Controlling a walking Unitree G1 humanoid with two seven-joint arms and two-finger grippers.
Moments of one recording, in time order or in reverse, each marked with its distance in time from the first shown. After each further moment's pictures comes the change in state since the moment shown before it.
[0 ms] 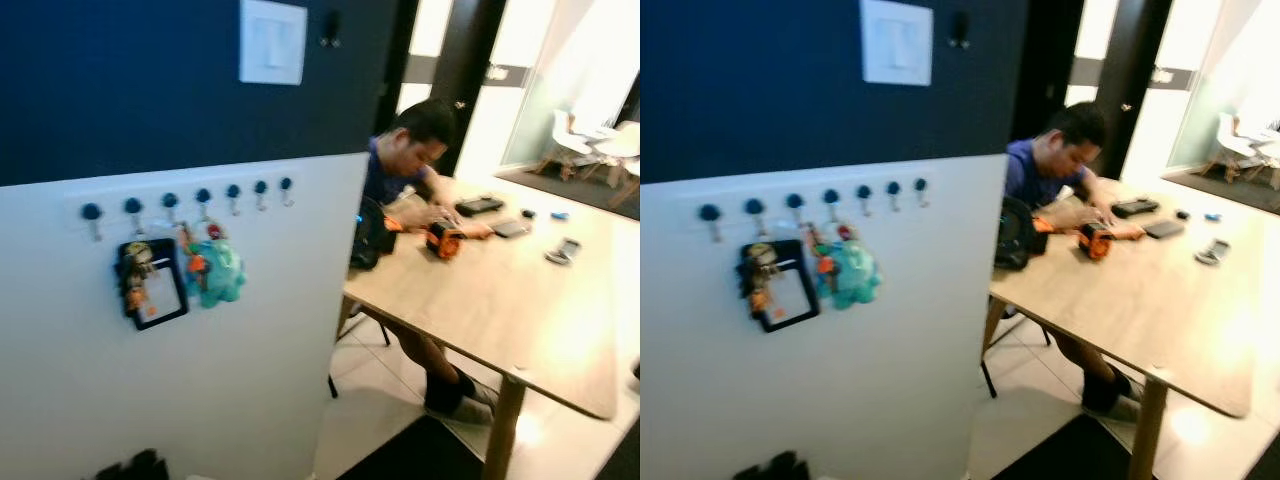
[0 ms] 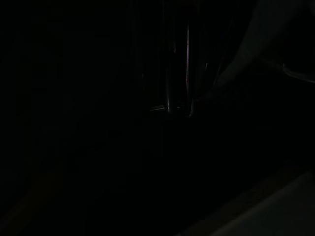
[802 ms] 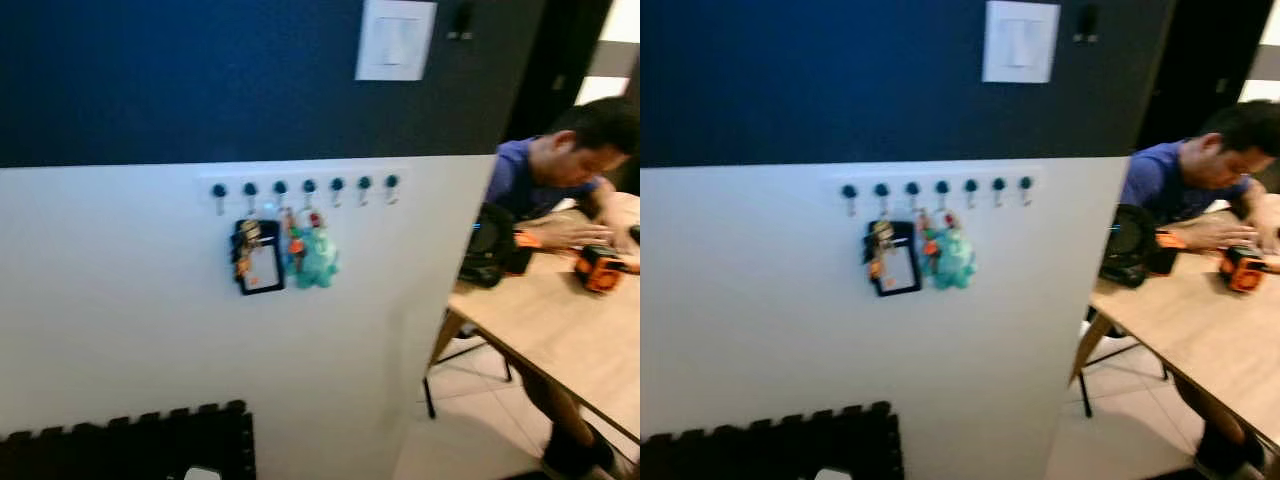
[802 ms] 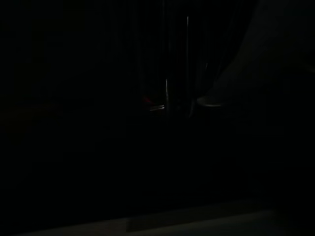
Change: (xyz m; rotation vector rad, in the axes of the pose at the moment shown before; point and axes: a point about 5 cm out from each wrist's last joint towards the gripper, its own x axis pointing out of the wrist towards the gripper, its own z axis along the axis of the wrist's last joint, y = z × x) left arm 0.003 -0.003 0.014 0.012 -0.047 -0.006; right arm -0.002 -0.014 0.003 0.001 -0.006 -0.042
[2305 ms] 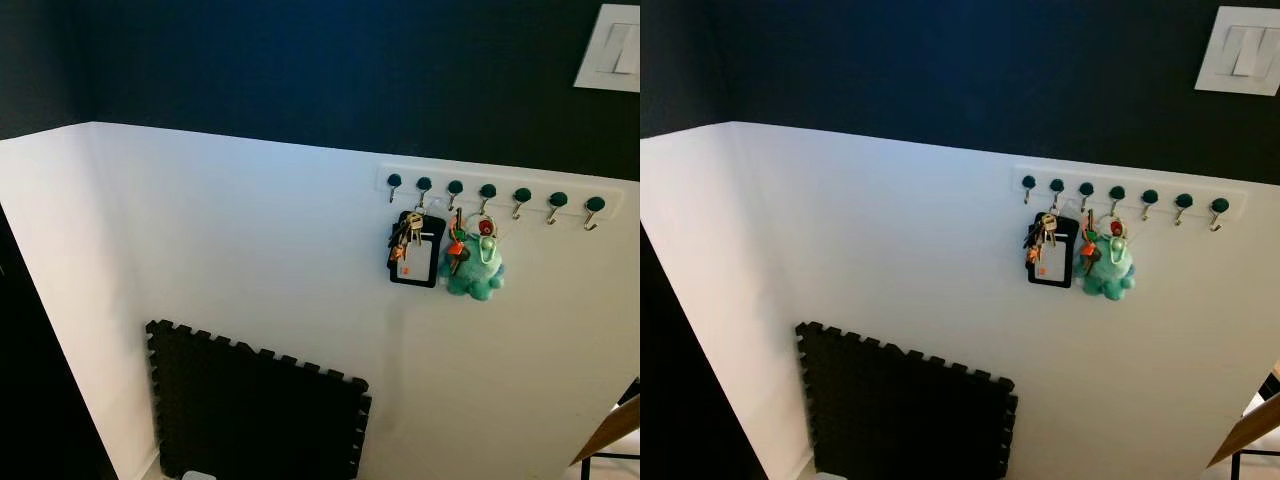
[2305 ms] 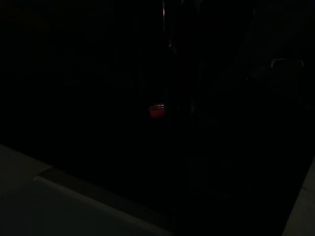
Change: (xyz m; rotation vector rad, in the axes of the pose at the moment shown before) left arm -0.004 0.005 -0.011 0.020 0.035 0.010; right arm -0.002 0.004 -0.007 -0.011 0.021 0.021
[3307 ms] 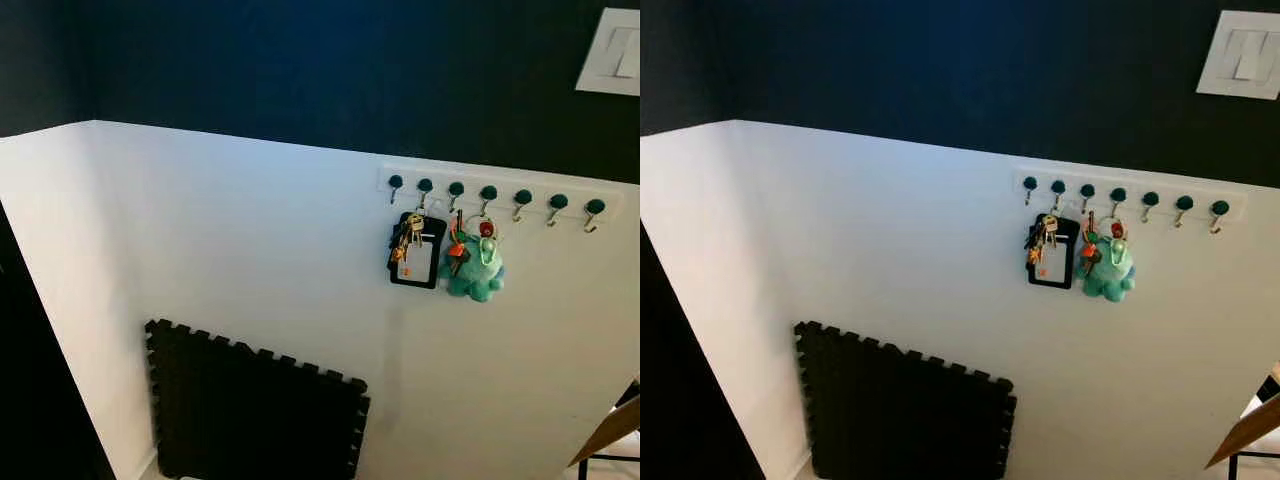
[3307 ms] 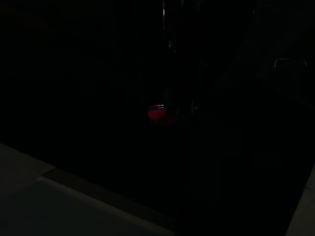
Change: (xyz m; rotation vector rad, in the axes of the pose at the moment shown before) left arm -0.002 0.004 -0.010 -0.033 0.051 0.014; right arm -0.001 -0.001 -0.002 0.004 0.000 -0.009
